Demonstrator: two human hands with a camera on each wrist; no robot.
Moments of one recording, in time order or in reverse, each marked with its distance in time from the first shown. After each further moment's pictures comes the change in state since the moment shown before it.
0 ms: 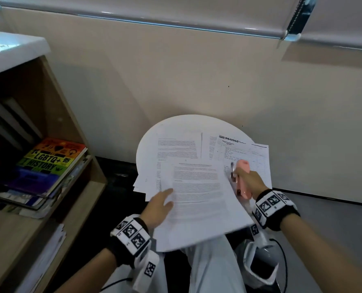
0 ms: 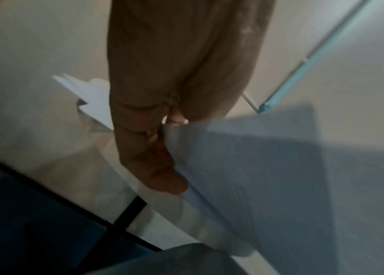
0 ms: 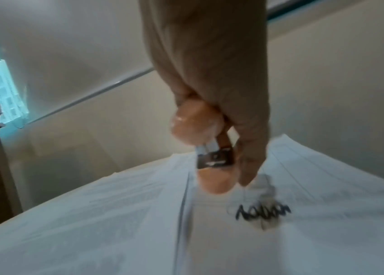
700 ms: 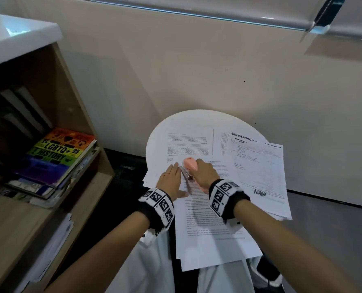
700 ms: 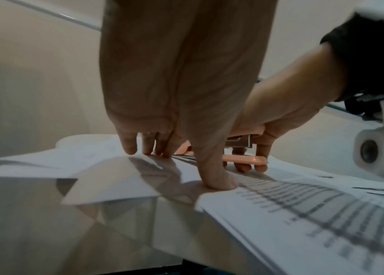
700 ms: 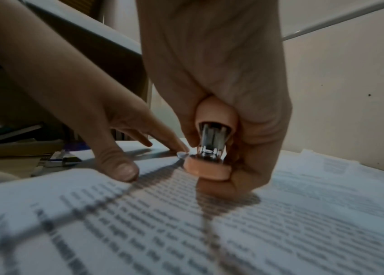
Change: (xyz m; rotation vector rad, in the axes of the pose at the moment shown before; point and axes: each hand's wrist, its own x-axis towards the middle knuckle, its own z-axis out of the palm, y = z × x) left_hand 0.056 0.012 -0.016 0.736 -0.069 -0.024; right_hand -0.024 -0.043 0.142 -0.668 -0.224 -0.357
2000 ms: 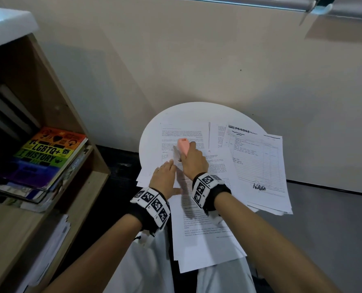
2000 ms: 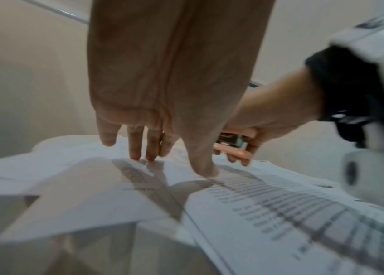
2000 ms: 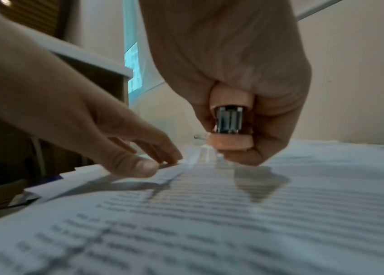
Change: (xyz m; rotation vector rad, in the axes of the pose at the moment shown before) left_hand 0.015 -0.009 0.008 0.006 0.080 0.024; right_hand 0.021 -0.024 0.012 0.041 0.226 0.044
